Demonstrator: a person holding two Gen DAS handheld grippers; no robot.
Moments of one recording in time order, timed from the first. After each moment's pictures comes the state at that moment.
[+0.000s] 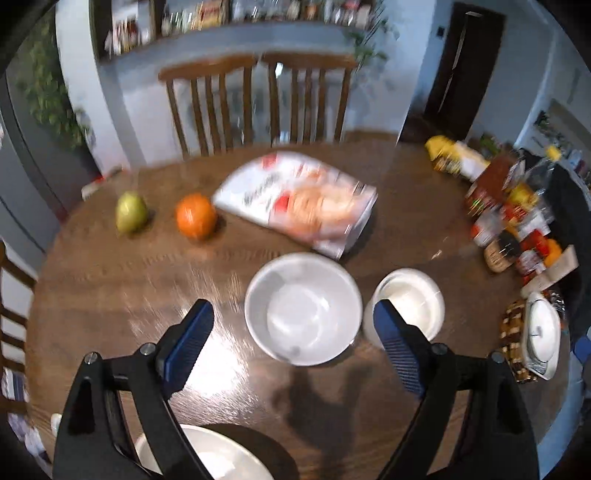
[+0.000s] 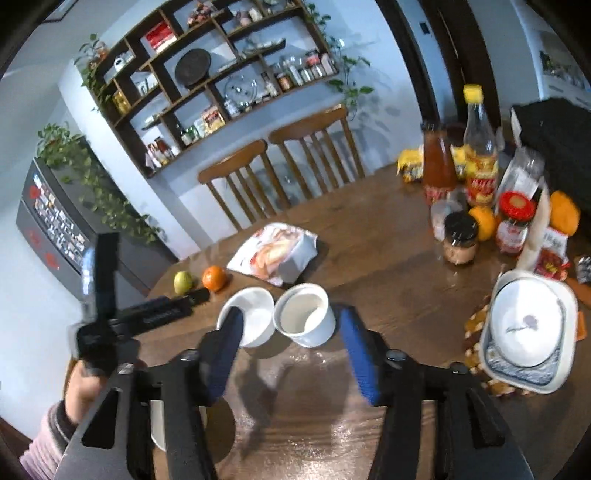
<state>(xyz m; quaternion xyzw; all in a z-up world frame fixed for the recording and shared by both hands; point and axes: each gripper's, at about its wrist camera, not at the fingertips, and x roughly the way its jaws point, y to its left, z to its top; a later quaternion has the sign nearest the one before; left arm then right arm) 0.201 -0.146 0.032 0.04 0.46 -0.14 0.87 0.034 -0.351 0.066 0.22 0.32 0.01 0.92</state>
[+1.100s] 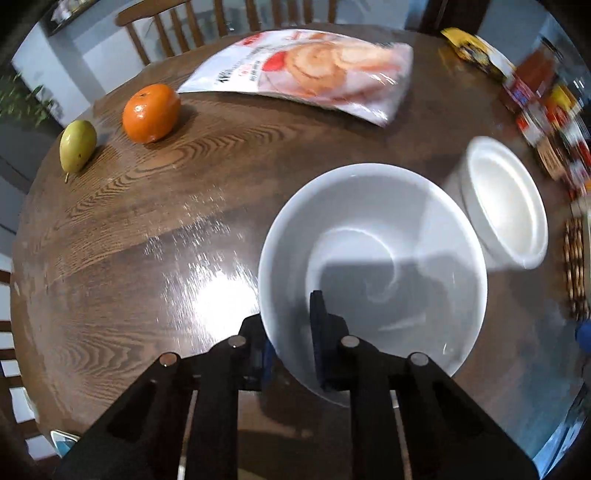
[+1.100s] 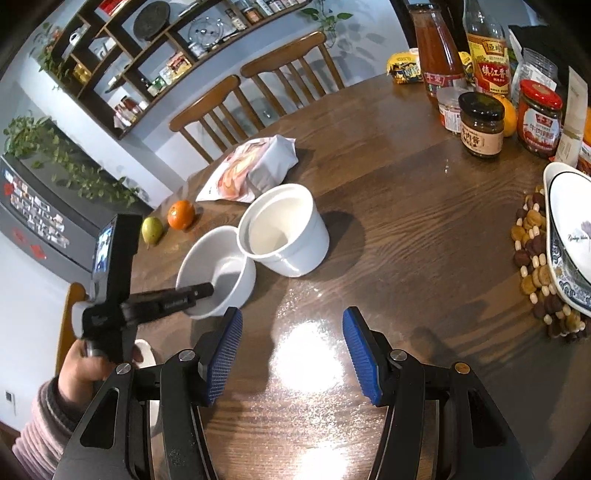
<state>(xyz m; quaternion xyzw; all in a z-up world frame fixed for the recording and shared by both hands) 0.214 -0.145 -0.068 0.13 0.57 -0.16 0.79 0.064 -0.332 -0.029 0.27 0.42 0.01 0.87</state>
